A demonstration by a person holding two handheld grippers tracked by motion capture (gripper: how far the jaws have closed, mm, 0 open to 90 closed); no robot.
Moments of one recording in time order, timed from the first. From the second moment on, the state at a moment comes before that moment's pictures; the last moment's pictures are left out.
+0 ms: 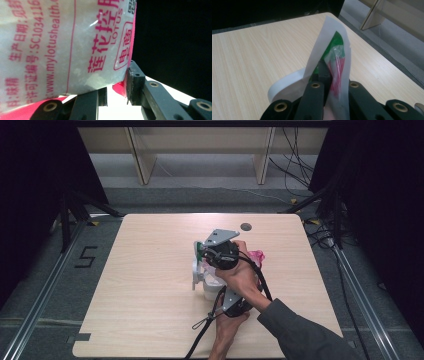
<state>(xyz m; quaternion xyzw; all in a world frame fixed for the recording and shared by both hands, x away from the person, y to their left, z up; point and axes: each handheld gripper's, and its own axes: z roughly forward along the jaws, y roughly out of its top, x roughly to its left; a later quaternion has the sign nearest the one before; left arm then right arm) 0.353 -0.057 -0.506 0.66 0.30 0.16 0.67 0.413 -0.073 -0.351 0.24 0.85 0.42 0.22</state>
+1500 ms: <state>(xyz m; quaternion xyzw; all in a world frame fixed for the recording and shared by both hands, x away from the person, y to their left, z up) 0.354 -0.054 -0.506 0.67 0.30 0.19 0.65 0.413 -0.077 -0.349 0.23 0.85 0.43 0.22</state>
